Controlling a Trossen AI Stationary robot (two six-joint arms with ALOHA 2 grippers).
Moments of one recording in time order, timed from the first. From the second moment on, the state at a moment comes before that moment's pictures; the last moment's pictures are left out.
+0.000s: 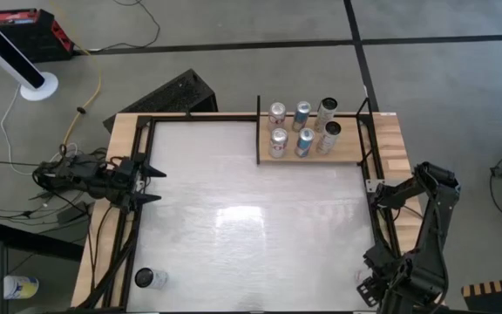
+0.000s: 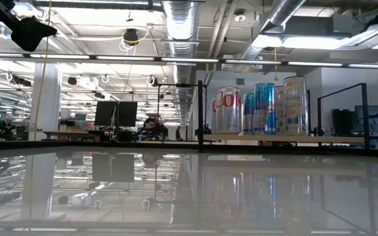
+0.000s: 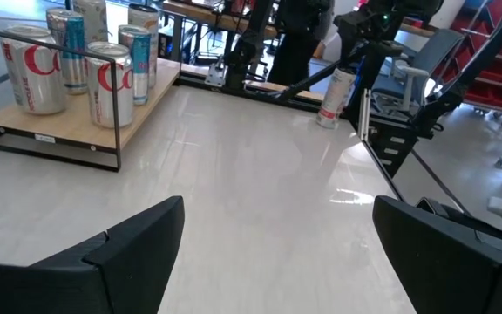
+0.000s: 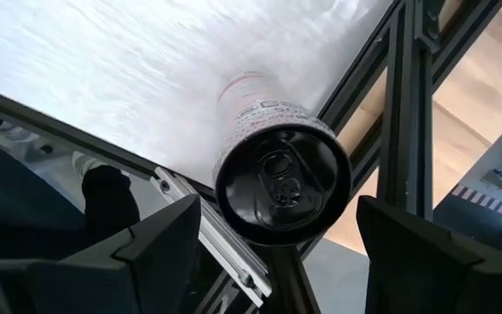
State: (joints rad) left arm -0.23 0.01 0.52 -0.62 -0.19 -0.27; right arm 1.13 1.67 1.58 -1.50 -0.13 2.17
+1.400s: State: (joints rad) left arm -0.23 0.01 0.52 -0.62 -0.19 -0.27; right arm 1.11 1.72 1.58 -1.52 -0.11 2.14
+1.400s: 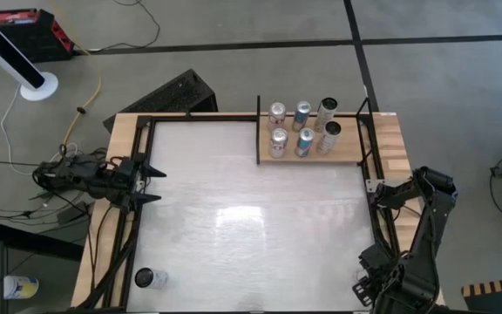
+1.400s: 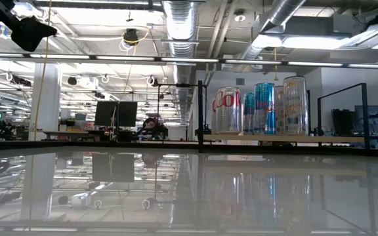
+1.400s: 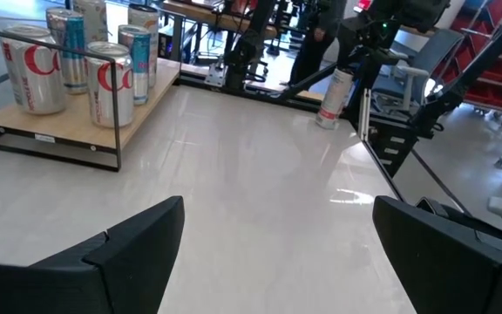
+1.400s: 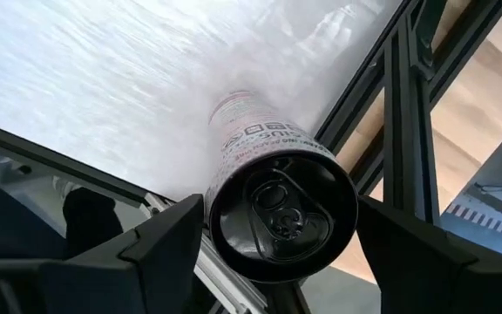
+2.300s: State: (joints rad) left arm -0.23 0.01 0.52 -0.62 -0.19 -0.27; right arm 0.93 1.58 1.58 -1.57 0.23 1.71
